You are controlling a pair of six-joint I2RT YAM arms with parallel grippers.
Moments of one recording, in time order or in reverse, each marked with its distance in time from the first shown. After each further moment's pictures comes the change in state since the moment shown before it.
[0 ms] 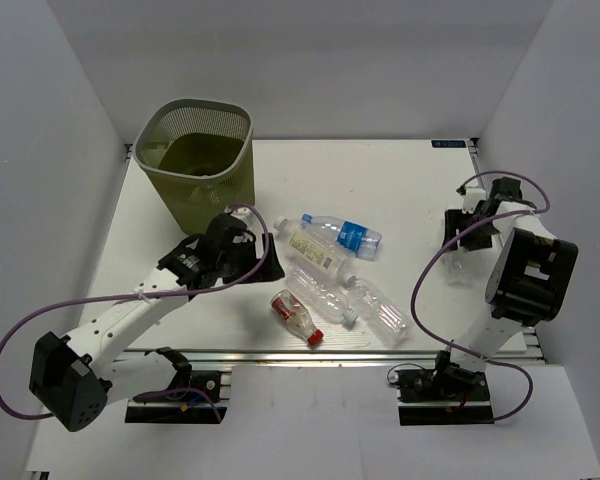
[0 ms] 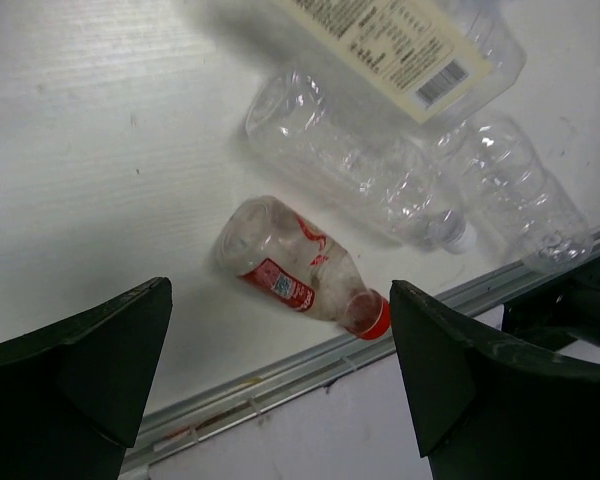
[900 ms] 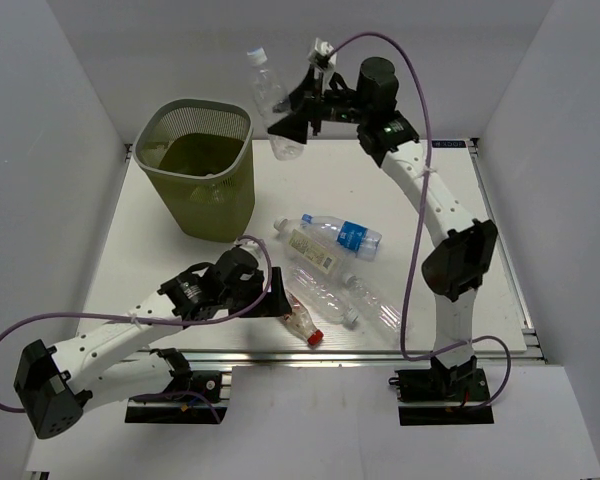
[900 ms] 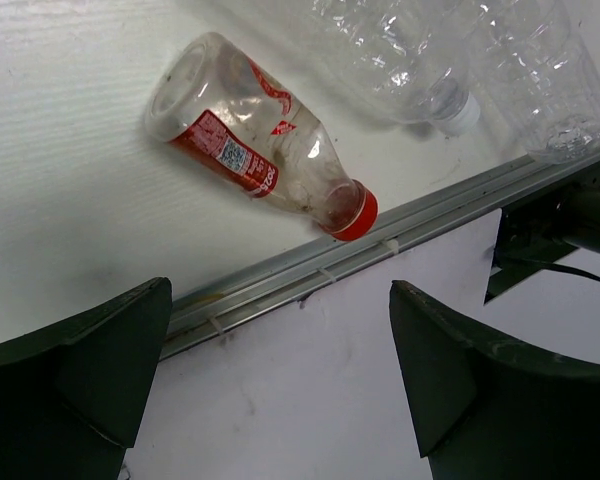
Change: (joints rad) left arm -0.242 -0.121 -0.143 -0.053 -0.033 -0.195; right arm 0.799 0.266 1.025 0.566 -0.729 0.526
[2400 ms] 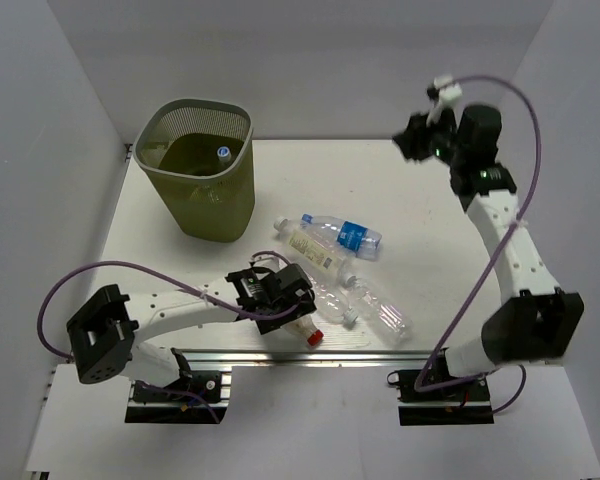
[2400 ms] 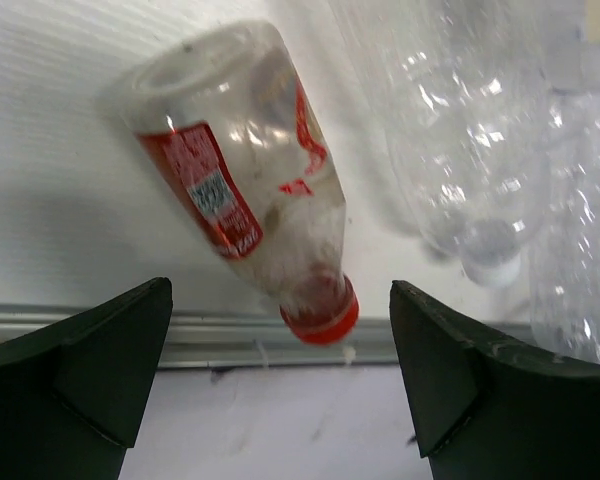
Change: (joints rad) left arm -0.222 0.379 0.128 -0.029 -0.271 -0.603; right arm -0.341 -0.499 -0.604 -0.124 0.583 -0.201
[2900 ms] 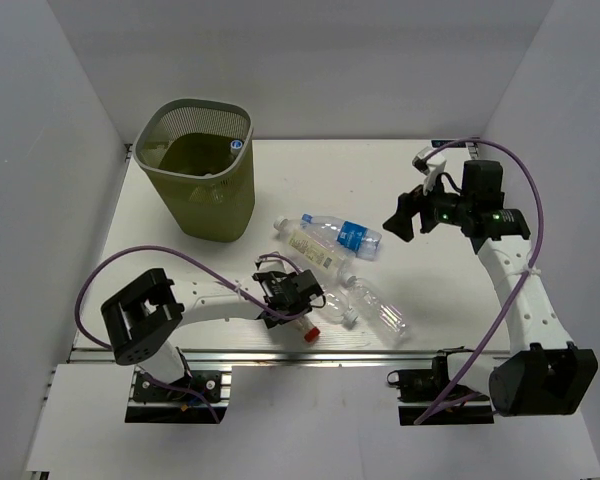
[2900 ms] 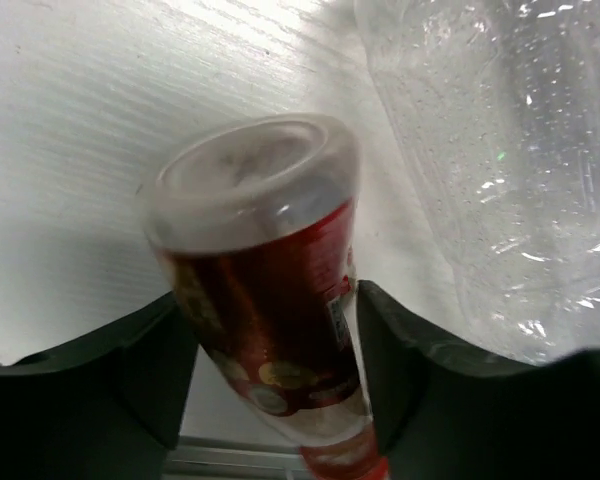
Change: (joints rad) left arm -0.010 0.216 0.007 0.079 -0.204 -0.011; right arm -0.071 -0.319 -0.399 -0.433 -0.278 -0.252
